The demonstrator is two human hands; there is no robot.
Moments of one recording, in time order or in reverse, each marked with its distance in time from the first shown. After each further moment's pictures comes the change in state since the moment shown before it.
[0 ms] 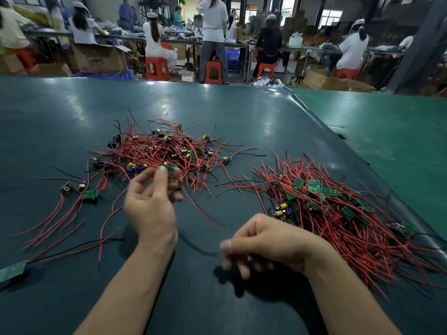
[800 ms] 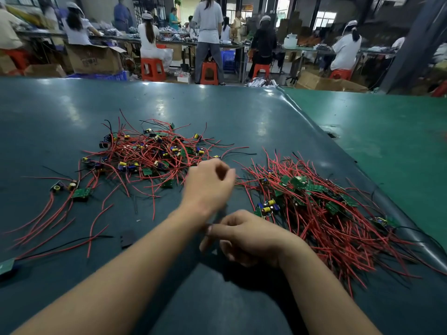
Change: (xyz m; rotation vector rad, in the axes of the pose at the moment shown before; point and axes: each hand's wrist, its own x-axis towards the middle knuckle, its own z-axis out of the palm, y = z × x) left_hand -0.023 -0.010 0.071 1.087 -0.666 0.206; right_hand 0.009 0.003 0.008 0.069 0.077 0.044
